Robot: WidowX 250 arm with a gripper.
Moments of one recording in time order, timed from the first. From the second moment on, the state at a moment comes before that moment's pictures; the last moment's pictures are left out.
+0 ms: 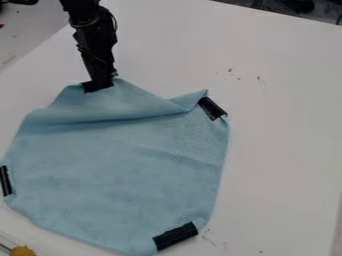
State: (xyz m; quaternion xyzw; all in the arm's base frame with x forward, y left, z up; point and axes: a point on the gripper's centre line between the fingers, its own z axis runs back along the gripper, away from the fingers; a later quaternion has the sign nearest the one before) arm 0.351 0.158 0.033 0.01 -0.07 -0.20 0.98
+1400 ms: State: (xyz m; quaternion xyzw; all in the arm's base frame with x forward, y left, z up) arm 0.377 0.186 0.057 0.08 -0.11 -0.18 0.97
